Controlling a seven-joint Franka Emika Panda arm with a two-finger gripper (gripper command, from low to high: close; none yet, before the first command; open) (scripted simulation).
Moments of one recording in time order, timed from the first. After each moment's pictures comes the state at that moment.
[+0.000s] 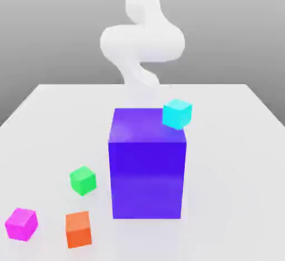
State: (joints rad) arm -0.07 -0.71 0.03 -2.31 -0.03 2.33 0.91
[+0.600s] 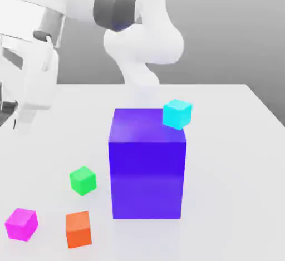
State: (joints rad) arm -0.48 -0.08 0.07 -2.36 -0.24 2.53 1.72
